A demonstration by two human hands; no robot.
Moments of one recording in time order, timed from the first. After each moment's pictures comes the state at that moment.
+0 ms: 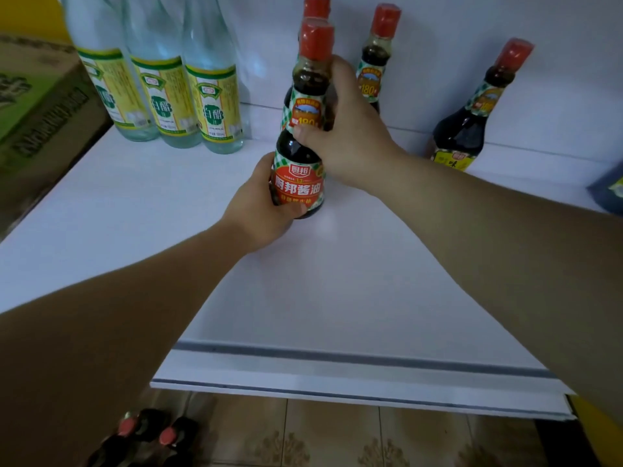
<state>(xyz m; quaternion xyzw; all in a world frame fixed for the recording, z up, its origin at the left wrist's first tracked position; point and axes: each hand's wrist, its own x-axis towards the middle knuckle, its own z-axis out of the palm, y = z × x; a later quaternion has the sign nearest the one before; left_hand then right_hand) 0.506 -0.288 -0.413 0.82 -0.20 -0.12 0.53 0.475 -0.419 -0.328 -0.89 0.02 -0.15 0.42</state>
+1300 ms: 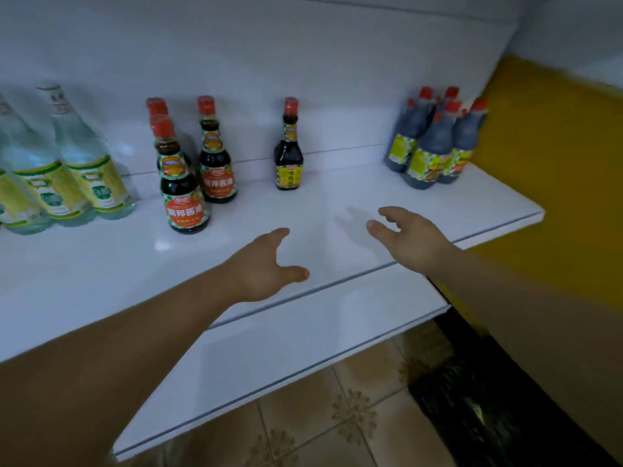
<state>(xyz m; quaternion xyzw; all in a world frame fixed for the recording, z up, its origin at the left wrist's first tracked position) 0.342 -0.310 -0.311 0.81 -0.44 -0.30 0.26 0.173 -0.483 -0.283 -0.84 0.42 -0.10 0.32</state>
